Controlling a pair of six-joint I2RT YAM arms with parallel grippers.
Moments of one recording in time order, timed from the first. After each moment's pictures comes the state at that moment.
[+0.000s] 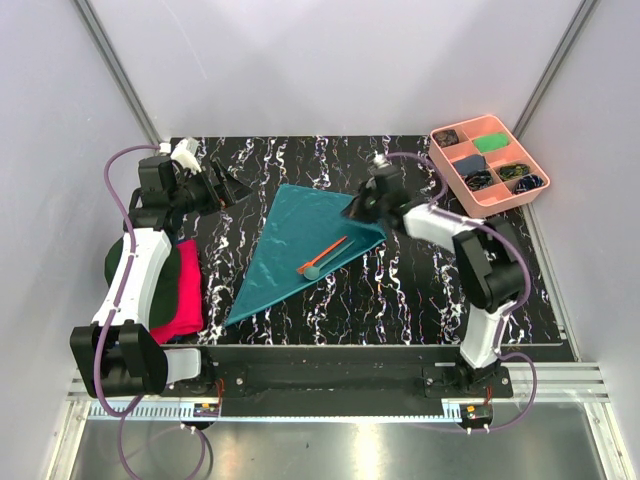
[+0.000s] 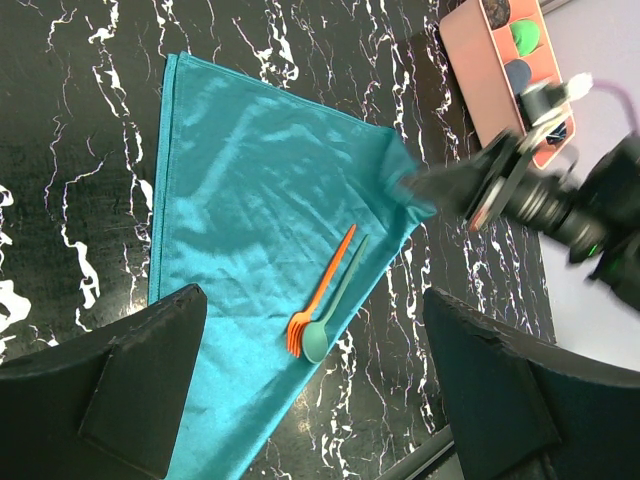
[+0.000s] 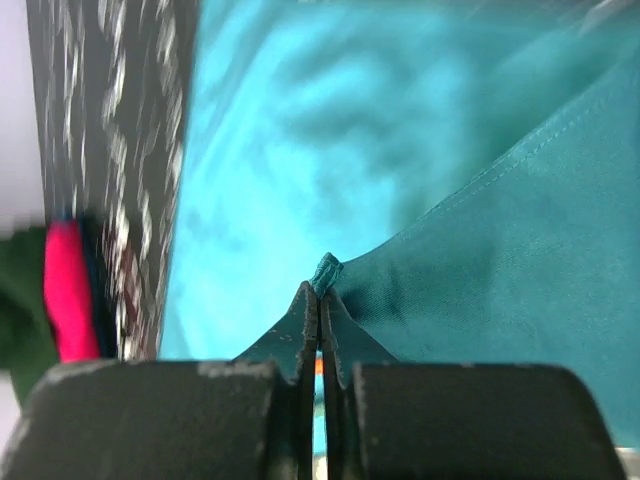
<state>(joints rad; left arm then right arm) 0.06 1.26 1.10 -0.37 0.60 -0.44 0.39 1.88 1.22 0.04 -0.22 0.70</state>
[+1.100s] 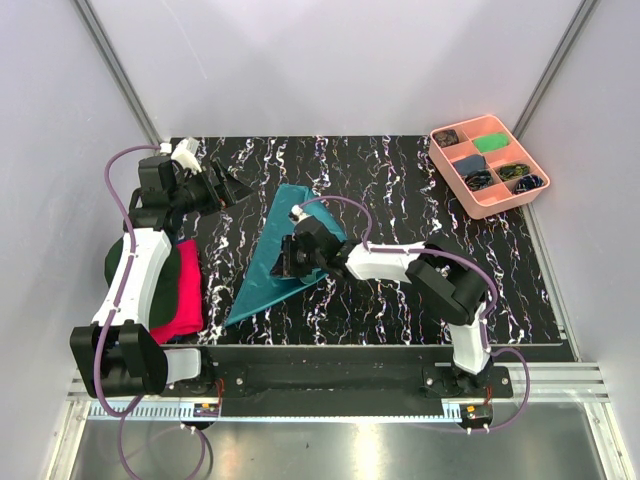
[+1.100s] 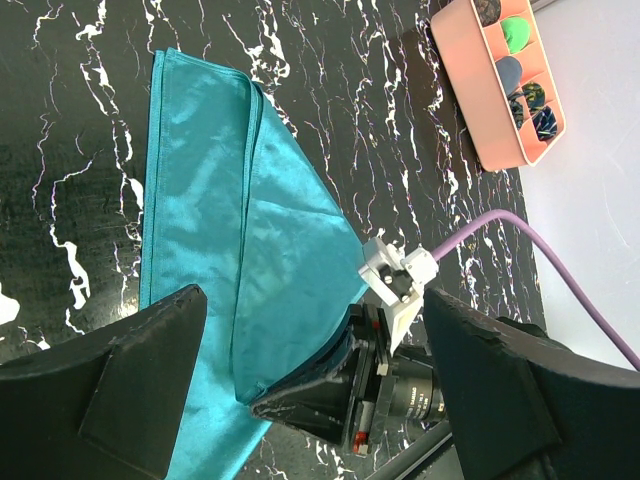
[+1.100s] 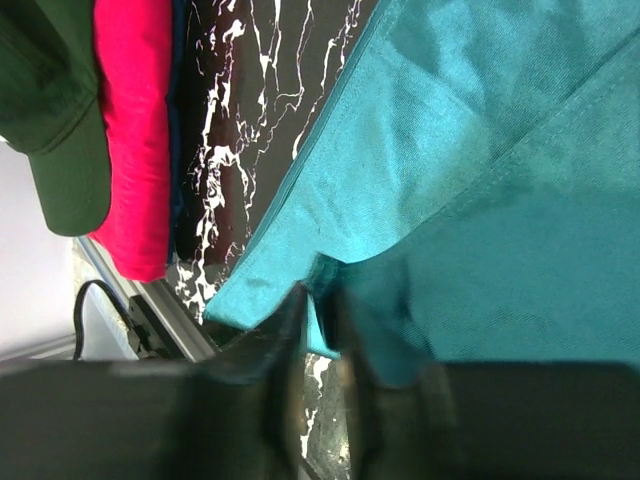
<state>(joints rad) 0.06 1.26 1.10 -0.36 0.62 -0.45 0.93 1.98 1.22 0.16 -0.20 0.85</state>
